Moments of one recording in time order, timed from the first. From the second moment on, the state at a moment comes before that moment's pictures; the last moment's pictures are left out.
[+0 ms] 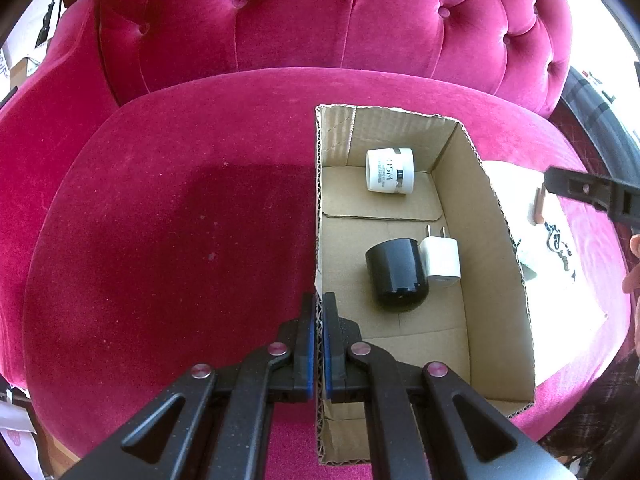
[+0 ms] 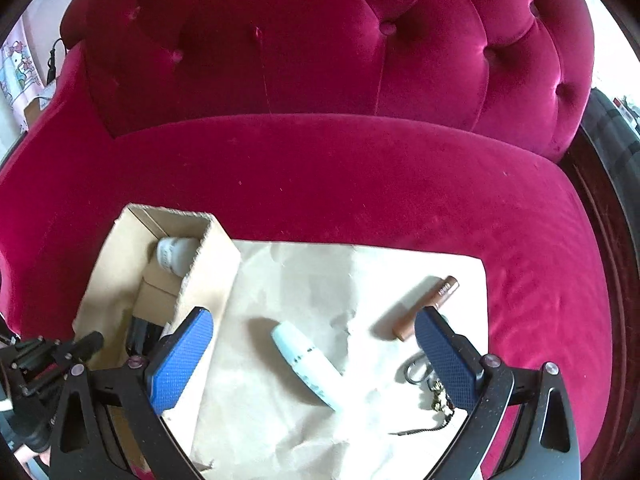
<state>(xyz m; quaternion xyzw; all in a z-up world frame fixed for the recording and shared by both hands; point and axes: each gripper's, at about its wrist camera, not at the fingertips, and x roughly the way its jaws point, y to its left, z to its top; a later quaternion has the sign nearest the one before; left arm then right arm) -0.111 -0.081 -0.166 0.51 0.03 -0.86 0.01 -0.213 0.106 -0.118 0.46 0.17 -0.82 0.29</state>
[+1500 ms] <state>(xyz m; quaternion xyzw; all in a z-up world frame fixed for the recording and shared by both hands) -0.105 -0.088 -0.163 0.51 0.03 -0.86 0.00 -0.210 0.112 -0.196 0.53 0.24 -0.76 0.28</state>
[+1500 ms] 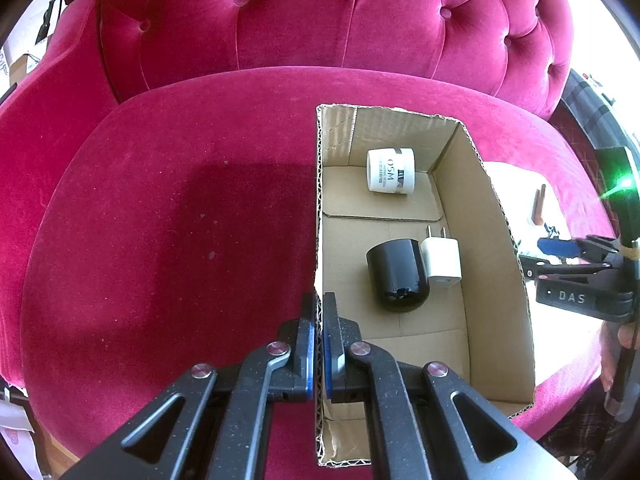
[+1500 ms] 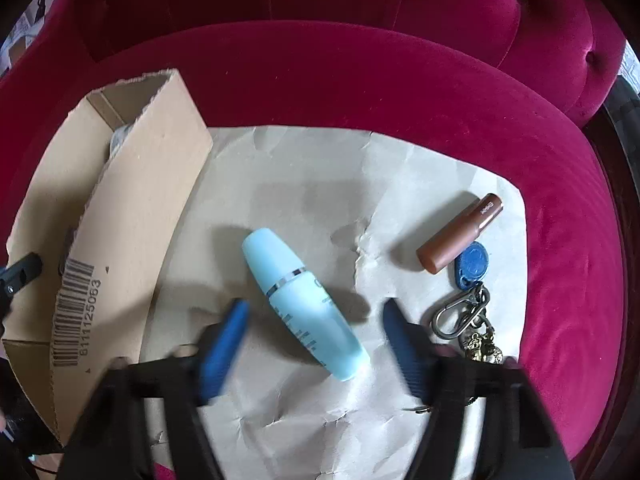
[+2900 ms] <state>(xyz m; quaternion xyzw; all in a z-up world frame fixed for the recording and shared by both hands) -0.103 -0.087 -0.162 0.51 0.03 -0.86 0.00 -0.208 0.088 -0.114 0.48 0.18 -0.80 0.32</state>
